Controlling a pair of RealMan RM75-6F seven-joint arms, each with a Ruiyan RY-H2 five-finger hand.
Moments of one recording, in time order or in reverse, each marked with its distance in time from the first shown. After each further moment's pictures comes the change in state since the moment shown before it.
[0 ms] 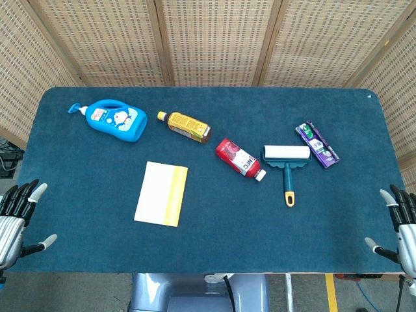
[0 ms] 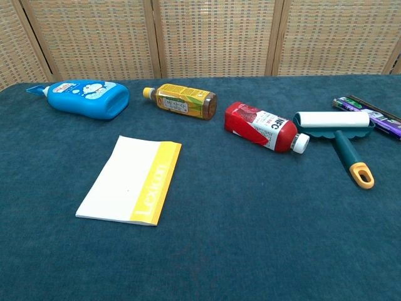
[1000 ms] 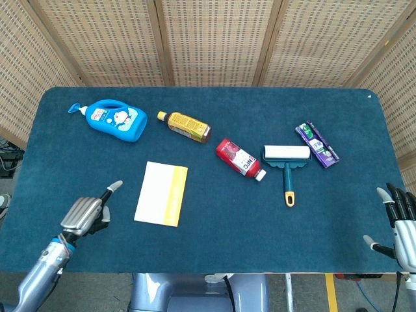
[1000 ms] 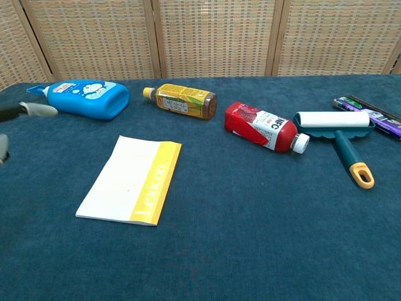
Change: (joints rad) left arm -0.315 -0.192 -0.119 -0.039 -0.385 -0.581 0.034; right arm 0.022 -0.014 0.009 0.005 0.043 -0.056 -0.029
